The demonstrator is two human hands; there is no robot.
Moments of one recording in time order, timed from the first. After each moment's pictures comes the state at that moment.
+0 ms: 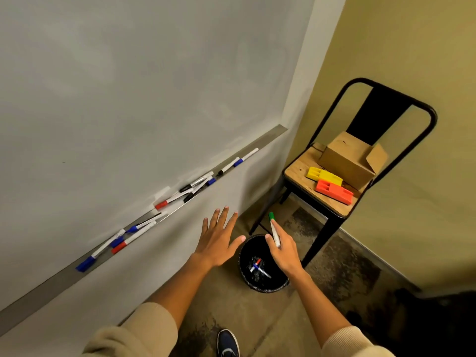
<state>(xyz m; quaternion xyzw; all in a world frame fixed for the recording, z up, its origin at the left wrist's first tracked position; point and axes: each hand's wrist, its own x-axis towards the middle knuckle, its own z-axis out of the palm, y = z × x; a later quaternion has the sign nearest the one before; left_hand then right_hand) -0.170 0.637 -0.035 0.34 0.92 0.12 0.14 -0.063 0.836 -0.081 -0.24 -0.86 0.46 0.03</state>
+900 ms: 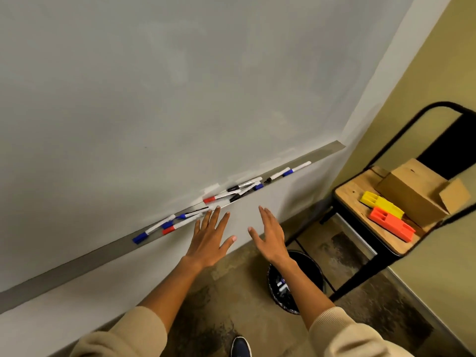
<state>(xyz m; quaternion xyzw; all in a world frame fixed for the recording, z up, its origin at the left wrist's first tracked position) -0.186 0.520 -0.038 0.19 0.97 0.11 0.10 -0.163 0.727 -0.064 -0.05 -0.93 0.37 -0.02</state>
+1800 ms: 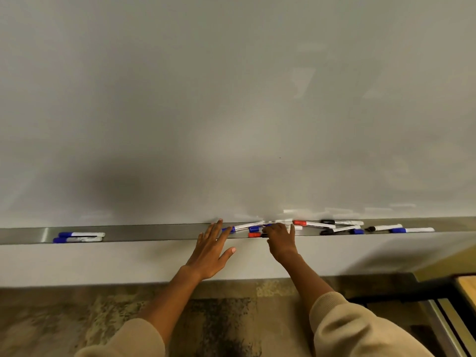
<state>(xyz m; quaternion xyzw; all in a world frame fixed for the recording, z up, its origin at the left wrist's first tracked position) -0.131 0.329 -0.027 -0.03 0.97 0.20 0.10 -0.254 0.535 -0.058 0.22 -0.97 0.03 -0.14</state>
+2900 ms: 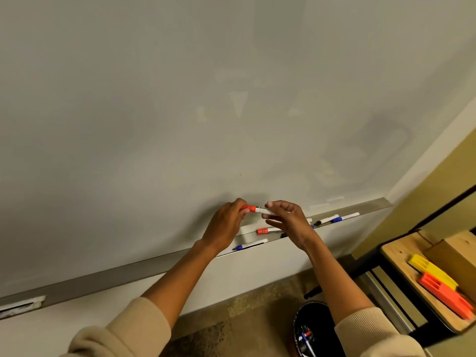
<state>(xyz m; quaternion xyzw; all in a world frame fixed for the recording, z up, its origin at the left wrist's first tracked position) -0.221 0.395 0.085 0.16 0.89 0.42 -0.09 -0.239 0.604 0.102 0.01 -0.66 0.74 -0.12</state>
